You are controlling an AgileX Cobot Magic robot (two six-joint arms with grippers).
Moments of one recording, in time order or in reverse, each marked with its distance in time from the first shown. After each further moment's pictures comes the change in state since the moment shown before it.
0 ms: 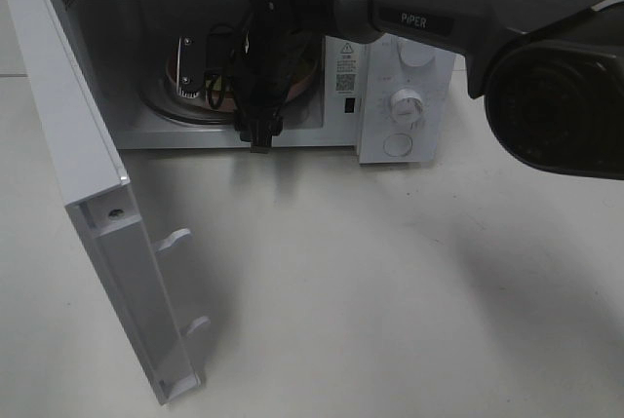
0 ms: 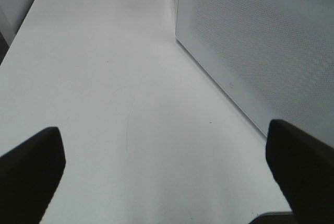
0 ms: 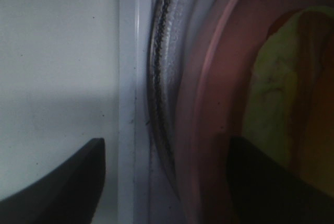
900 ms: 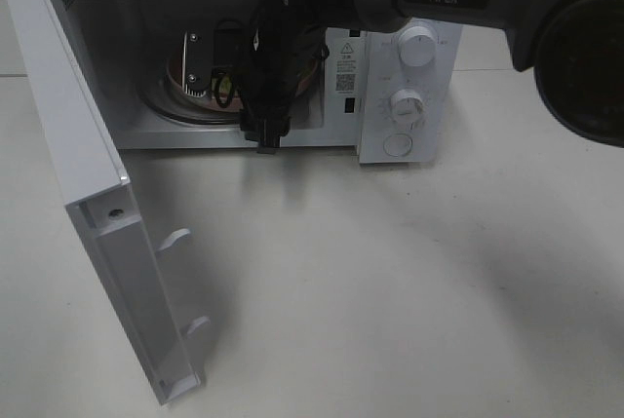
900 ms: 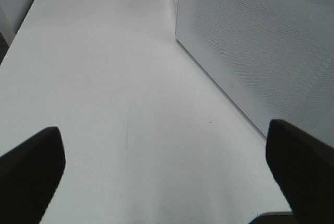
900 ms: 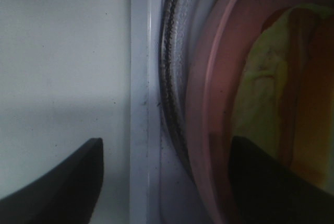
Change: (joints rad) left arm 0.000 0.000 0.000 0.000 0.000 0.000; right arm 0.000 -0.121 0.201 0.000 -0.115 0.002
